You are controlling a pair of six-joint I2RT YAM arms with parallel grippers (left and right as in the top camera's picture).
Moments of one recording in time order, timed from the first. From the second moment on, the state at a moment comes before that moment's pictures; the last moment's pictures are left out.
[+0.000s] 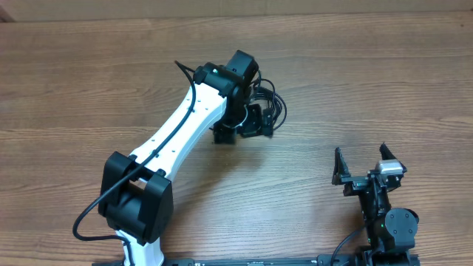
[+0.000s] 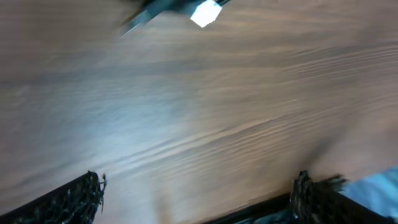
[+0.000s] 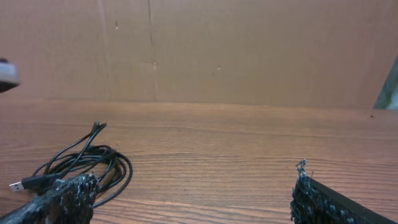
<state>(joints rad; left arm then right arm) -0.53 1.94 1.67 -1.18 0.38 -0.58 0.04 0.01 0.02 -0.04 -0.03 0.00</state>
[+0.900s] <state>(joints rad) -0.44 1.94 1.67 -1.00 0.08 -0.83 0.04 0.01 0.02 -0.03 -0.03 0.00</state>
